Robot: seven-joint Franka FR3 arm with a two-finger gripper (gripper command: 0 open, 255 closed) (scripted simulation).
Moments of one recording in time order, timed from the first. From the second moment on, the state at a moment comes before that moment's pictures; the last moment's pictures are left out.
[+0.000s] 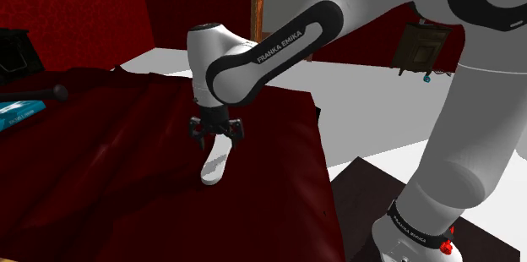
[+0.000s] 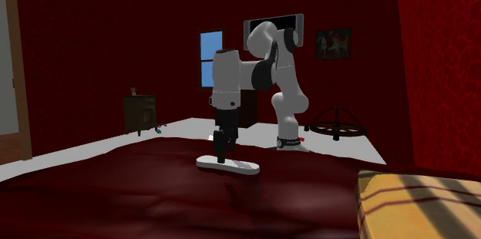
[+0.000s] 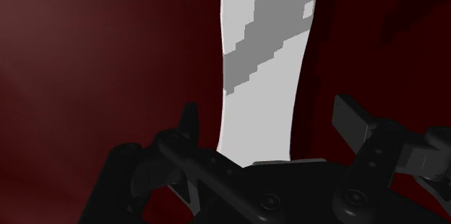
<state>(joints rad) -0.05 0.18 0.63 -2.09 -0.14 2.22 1.41</state>
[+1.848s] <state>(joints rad) -0.06 0.14 0.64 -2.08 -0.12 2.18 1.39</state>
